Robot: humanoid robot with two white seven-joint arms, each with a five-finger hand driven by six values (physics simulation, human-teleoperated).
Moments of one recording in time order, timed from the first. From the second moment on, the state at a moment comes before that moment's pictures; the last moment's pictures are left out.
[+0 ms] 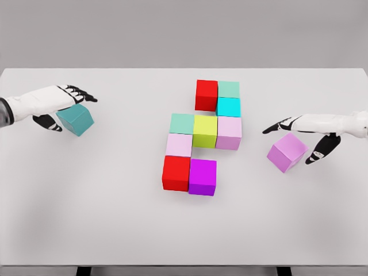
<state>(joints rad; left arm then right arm) -0.79 0.83 -0.86 -1.06 -0.47 -0.61 -0.24 -0.90 -1.02 1.15 -1.28 -0.19 -0.61 0.61</state>
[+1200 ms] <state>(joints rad) -0.80 0.81 -0.89 -1.00 -0.48 -0.61 -0.19 -0.88 -1.01 1.15 -1.28 -0.19 -0.61 0.61</state>
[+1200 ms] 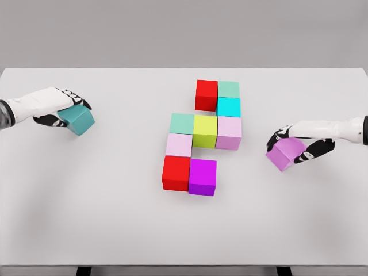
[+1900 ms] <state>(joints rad) -0.79 0.81 -0.90 -1.13 -0.44 -0.60 -0.19 -0.89 -1.02 1.15 -1.39 -0.19 -0.61 0.61</state>
